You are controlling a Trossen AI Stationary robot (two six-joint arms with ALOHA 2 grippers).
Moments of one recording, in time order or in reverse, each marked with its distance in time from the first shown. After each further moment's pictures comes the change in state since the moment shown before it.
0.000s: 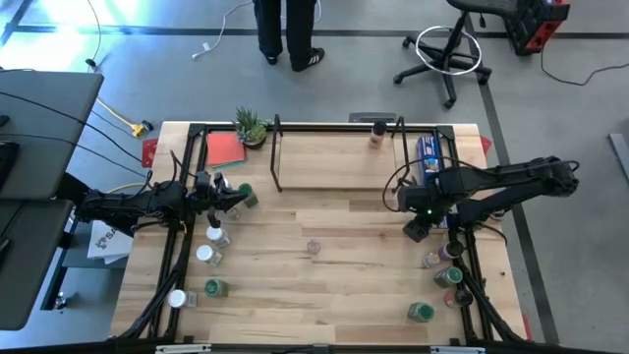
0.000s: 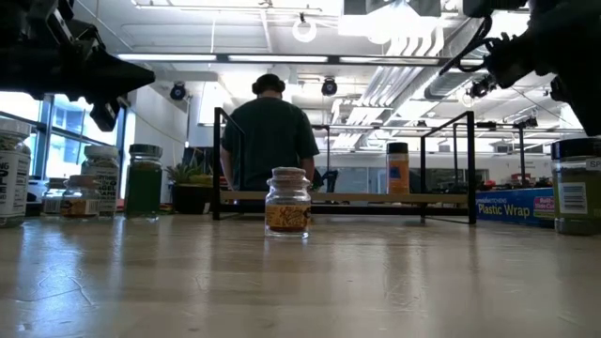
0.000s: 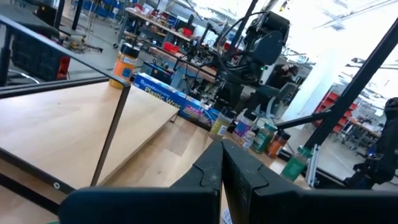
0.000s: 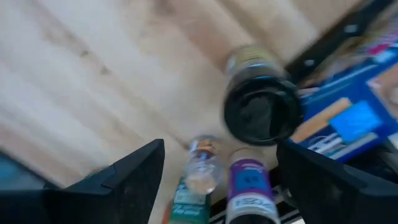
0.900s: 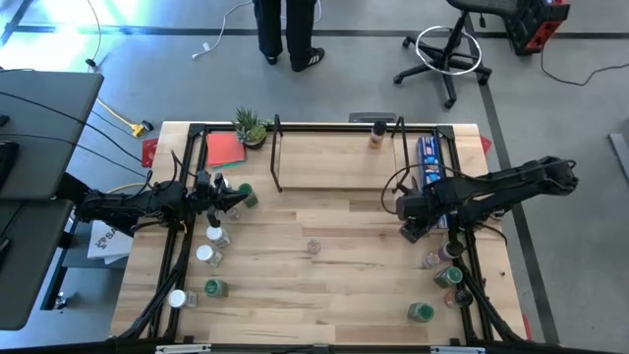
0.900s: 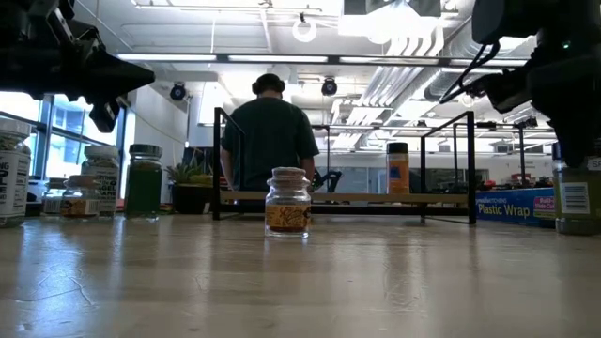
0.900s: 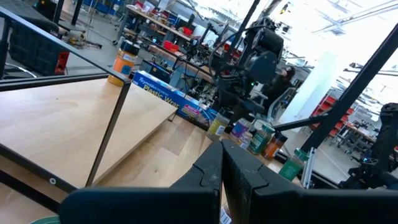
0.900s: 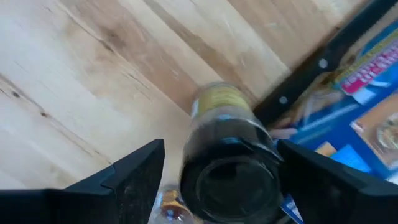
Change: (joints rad) left arm 0.000 0.000 0.000 -0.002 0.000 -0.027; right arm 0.042 0.000 -0.162 0.165 0.162 0.036
